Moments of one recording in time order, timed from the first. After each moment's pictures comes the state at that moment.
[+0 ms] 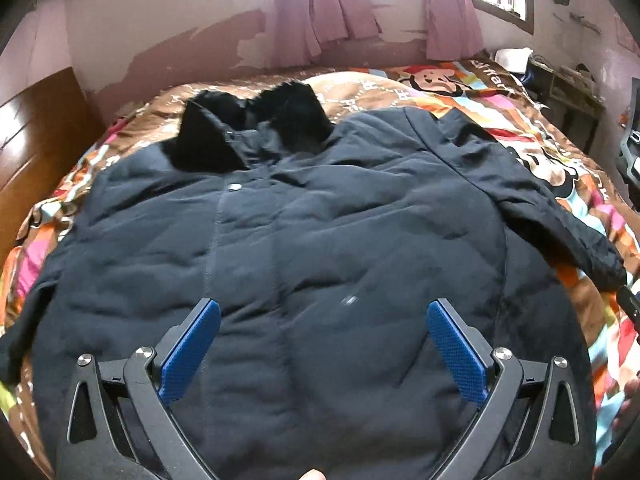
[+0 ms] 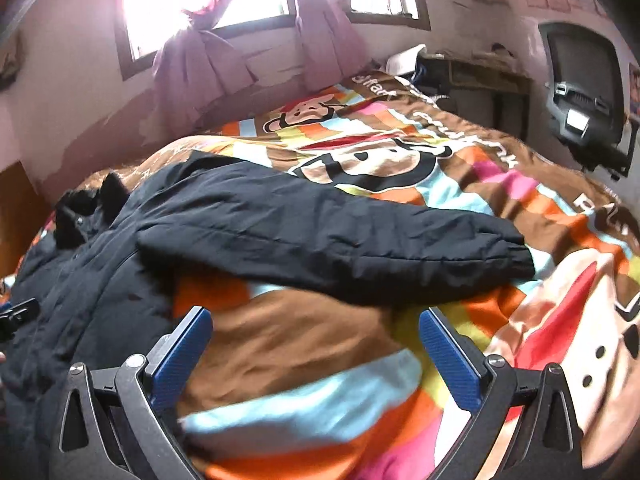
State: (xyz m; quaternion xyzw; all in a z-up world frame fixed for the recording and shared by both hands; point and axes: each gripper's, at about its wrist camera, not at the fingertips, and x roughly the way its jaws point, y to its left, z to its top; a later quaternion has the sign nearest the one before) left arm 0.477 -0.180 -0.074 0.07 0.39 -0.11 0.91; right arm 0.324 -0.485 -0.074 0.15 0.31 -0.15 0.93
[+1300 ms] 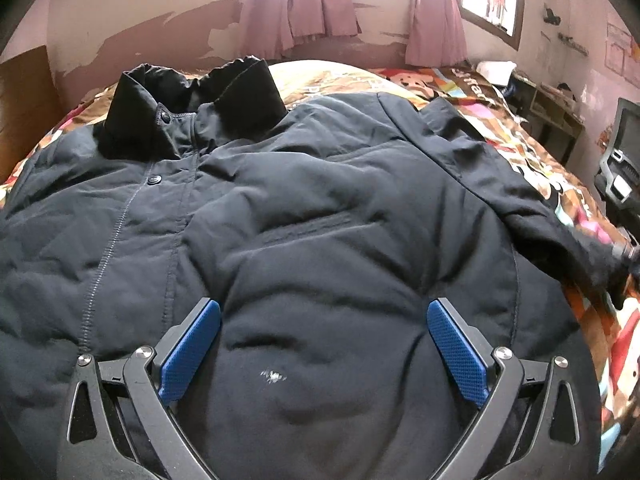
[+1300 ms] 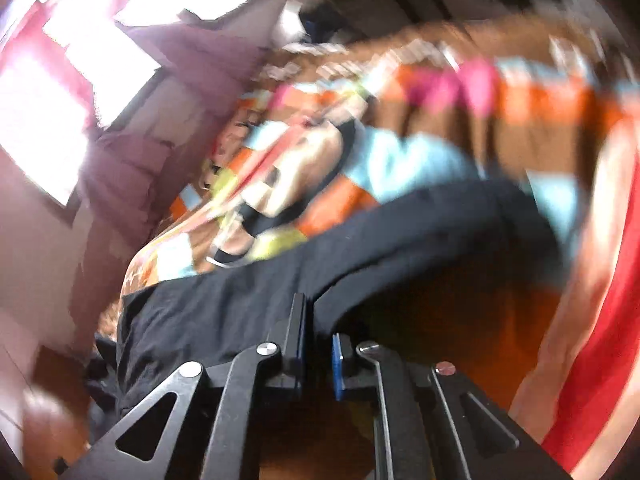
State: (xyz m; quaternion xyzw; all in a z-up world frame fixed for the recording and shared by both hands) left arm 0.520 -0.208 -0.113 0.03 0.39 -0.17 0.91; right arm 0.359 -0.621 -0.057 0.36 0.25 -0.18 0.88
